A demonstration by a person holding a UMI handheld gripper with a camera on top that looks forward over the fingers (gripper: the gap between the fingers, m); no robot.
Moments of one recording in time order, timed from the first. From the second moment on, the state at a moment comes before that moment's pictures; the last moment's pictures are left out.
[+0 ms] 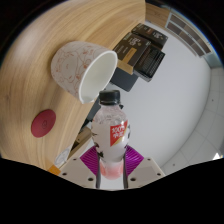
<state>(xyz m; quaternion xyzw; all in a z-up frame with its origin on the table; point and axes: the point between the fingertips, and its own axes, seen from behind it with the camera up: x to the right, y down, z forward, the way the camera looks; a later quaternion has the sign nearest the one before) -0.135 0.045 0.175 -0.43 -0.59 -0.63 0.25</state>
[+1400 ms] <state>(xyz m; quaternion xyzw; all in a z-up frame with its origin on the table) -0.109 -0.006 0.062 -0.86 -0.07 0.08 0.50</state>
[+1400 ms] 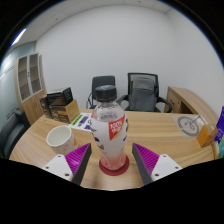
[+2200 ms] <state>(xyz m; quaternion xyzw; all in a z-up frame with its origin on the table) -0.120 -0.305 0.192 -0.88 0.03 -0.05 0.47</state>
